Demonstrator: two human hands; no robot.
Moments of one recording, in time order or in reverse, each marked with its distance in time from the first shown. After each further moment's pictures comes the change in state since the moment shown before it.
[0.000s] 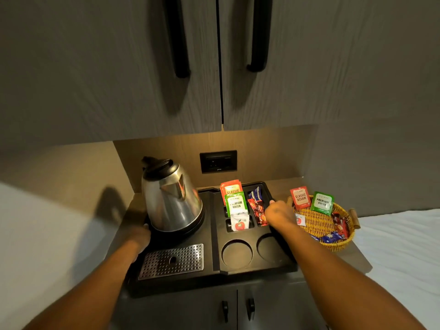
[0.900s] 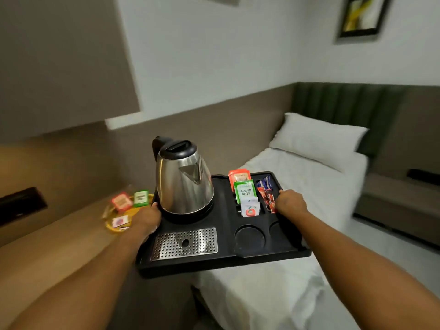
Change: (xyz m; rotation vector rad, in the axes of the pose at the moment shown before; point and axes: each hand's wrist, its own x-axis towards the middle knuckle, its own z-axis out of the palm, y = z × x) left_hand -0.405 0.229 0.246 0.223 -0.490 0.675; right_hand -0.173 0.487 -0.317 0.018 0.416 0.403
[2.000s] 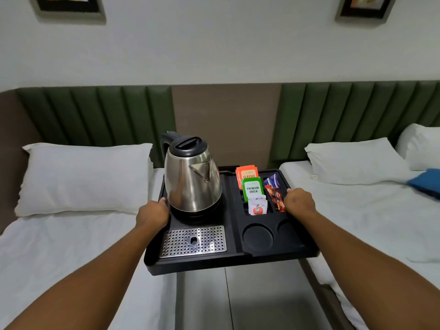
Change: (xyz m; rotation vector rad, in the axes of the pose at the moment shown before) left_hand -0.048 0.841 0.765 0.234 -0.481 0.690; right_hand 0.465 0.716 -0.374 0.091 0.530 0.895
